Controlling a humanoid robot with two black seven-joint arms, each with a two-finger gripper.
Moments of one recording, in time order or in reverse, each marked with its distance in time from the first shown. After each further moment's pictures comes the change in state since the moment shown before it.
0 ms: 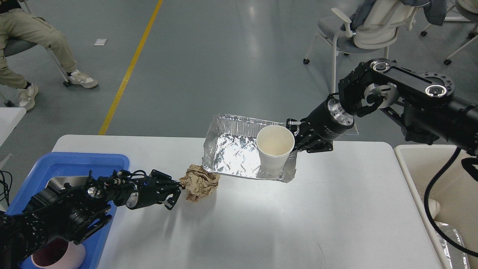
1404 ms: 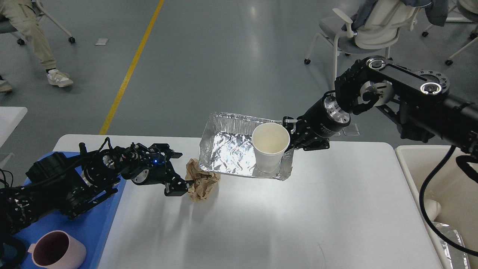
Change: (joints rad) left arm -0.132 0.020 -0.100 -0.248 0.376 -0.294 0.129; right arm 0.015 0.026 0.001 -0.024 0.000 0.003 0.001
